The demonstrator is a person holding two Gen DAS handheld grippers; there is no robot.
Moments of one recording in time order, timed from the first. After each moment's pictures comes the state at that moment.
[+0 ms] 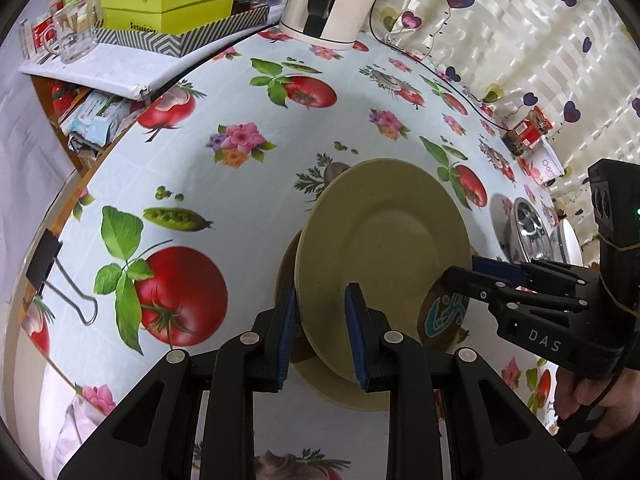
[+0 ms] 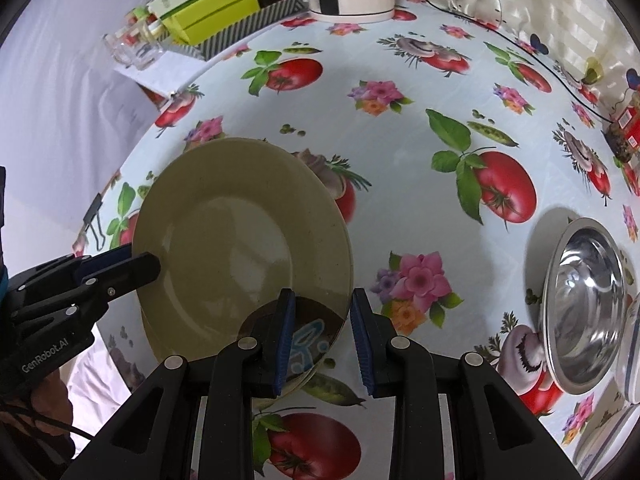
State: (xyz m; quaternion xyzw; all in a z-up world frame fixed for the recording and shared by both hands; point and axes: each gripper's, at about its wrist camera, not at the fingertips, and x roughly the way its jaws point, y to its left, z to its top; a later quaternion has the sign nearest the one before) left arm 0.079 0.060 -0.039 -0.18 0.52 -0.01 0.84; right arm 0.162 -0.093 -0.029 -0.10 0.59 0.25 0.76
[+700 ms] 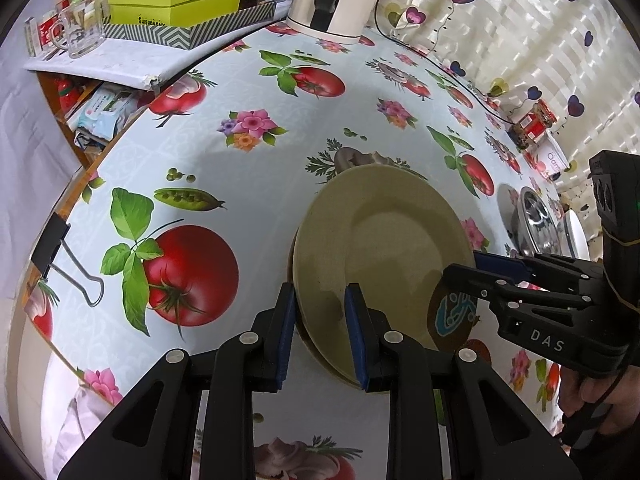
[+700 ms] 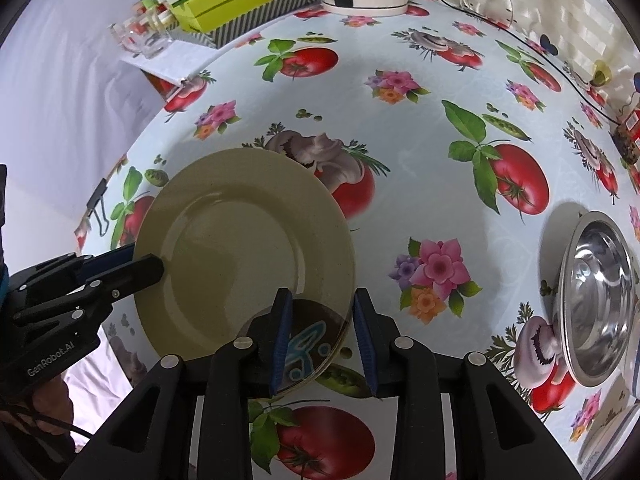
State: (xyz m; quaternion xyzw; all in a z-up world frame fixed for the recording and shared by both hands) left arm 0.070 0.061 -0.044 -0.17 0.52 0.00 0.84; right arm 0.149 -0.086 -0.037 -0.11 0.59 0.26 0.76
